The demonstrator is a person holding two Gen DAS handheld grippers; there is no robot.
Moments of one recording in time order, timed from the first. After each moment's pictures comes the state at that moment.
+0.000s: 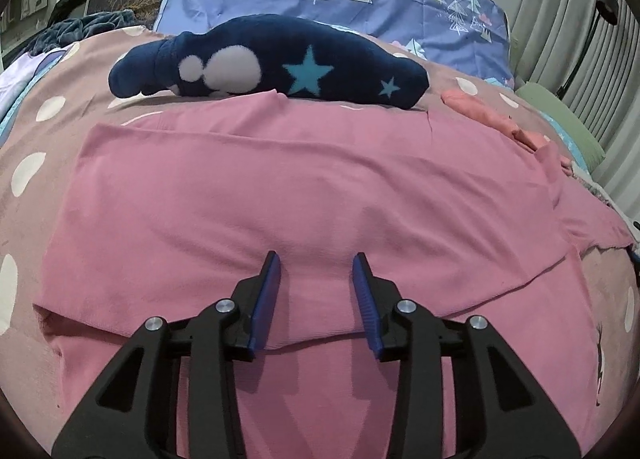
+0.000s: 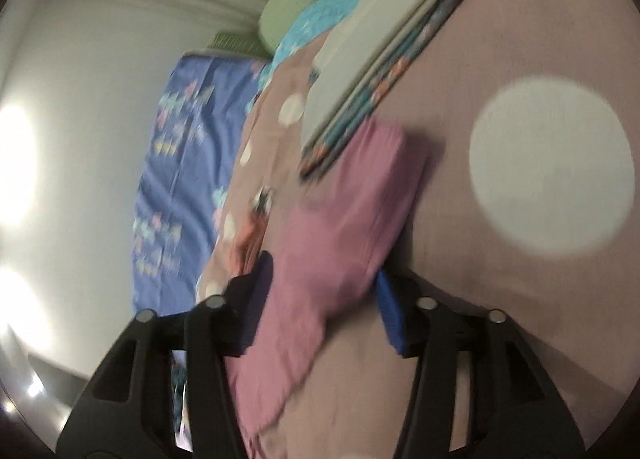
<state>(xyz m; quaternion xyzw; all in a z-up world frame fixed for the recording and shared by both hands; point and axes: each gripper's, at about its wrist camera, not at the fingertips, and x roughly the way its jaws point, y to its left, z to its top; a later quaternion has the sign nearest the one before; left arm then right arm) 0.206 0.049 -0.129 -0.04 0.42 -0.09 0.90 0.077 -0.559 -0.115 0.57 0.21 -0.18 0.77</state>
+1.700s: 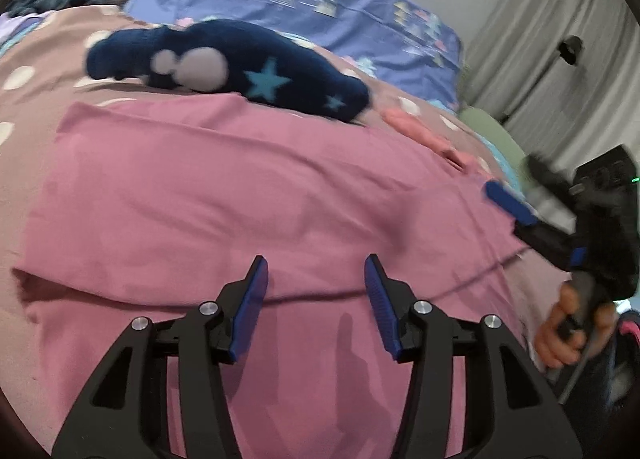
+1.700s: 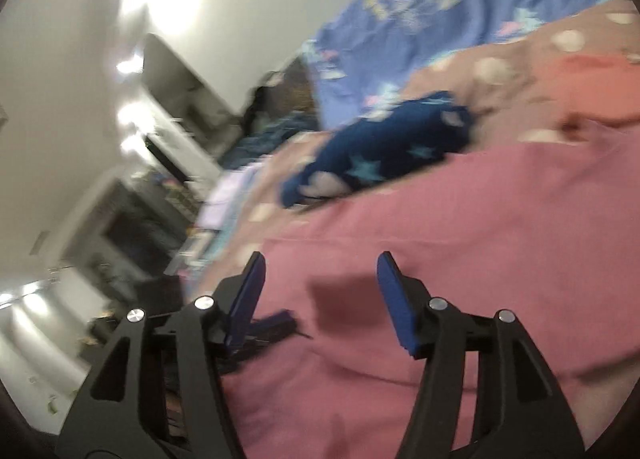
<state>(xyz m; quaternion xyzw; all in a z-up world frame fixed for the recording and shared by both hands) 0.182 0.066 -0.113 -0.14 0.40 -0.20 0.88 0.201 -0.227 -0.083 0.26 0.33 0.31 0.85</state>
